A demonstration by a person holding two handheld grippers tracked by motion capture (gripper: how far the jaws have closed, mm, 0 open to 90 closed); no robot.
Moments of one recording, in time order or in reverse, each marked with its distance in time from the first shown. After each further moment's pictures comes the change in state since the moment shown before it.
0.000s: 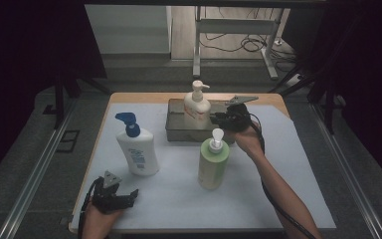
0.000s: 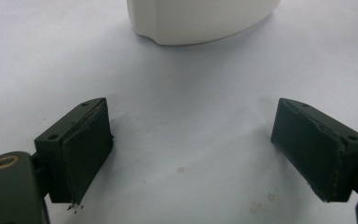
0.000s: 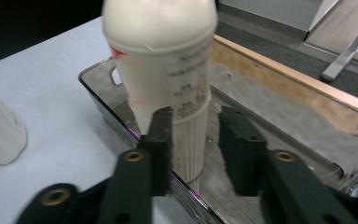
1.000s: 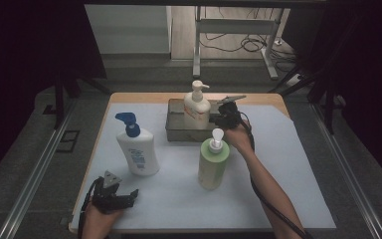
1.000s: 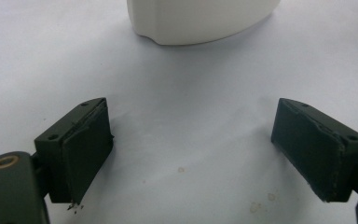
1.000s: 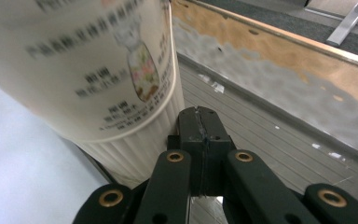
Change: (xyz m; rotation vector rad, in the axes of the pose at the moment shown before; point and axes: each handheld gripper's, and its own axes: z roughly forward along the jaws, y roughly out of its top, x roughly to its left) left arm 0.000 0.000 0.000 0.001 -0.002 -0.002; right arm -0.016 -0.007 0.052 0.092 -0.022 0.071
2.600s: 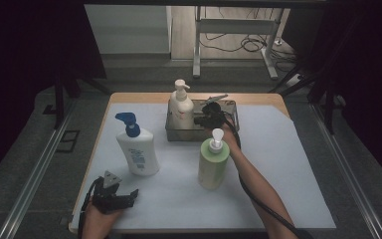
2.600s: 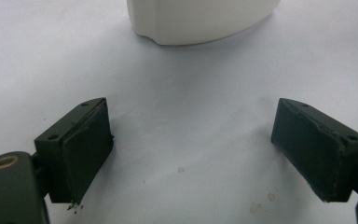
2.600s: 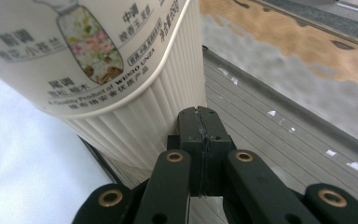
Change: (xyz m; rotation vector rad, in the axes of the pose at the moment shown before) left arm 0.000 0.000 0.000 0.000 0.000 0.001; right arm 0.031 0.016 0.035 0.040 0.065 -0.035
